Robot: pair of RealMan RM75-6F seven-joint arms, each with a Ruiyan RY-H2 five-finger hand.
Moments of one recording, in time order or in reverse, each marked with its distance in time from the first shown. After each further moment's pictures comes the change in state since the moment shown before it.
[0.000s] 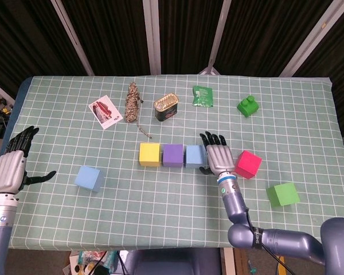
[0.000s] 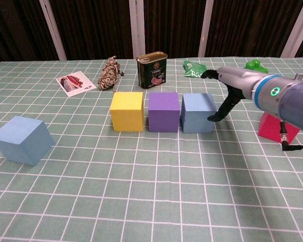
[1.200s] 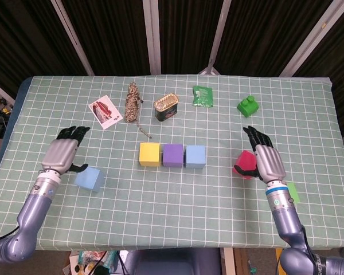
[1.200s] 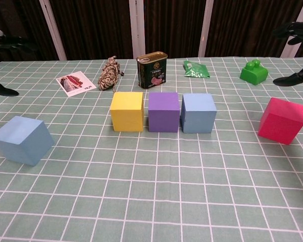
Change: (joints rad) left arm -0.352 -0.093 -0.040 0.051 -0.404 -0.291 0.460; right arm -0.276 0.393 -0.025 -0.306 -0.289 0.043 0.424
